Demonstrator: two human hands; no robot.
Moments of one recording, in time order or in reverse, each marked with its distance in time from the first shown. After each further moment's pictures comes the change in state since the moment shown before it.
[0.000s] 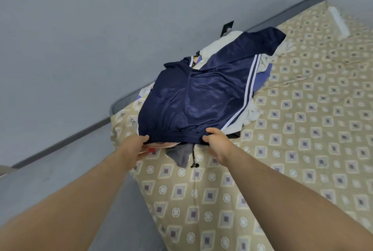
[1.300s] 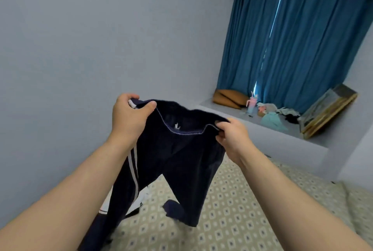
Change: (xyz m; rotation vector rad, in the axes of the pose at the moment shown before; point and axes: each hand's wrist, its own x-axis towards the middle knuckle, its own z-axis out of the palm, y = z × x) left_hand -0.706 0.156 0.146 -0.060 -0.174 1.295; right_hand -0.658 -0.125 -0.371 0.396 0.391 -0.835
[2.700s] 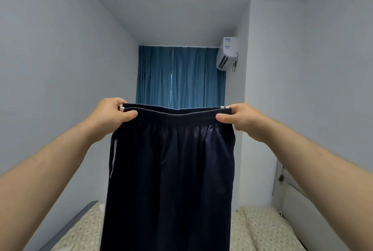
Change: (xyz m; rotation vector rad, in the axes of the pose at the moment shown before) left_hand -0.022 0.261 0.131 0.010 -0.623 0.382; right_hand -0.172 -0.285 -0.263 -0.669 0.292 -0.370
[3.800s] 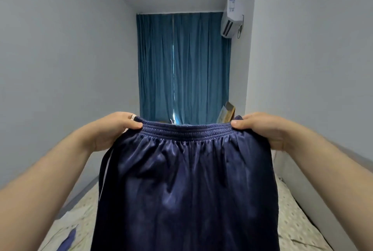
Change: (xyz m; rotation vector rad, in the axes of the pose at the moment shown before) left_hand -0.059 -0.021 0.066 -0.284 -0.572 -0.350; right_hand -0.073 0.071 -0.023 0.176 -0.193 0.412
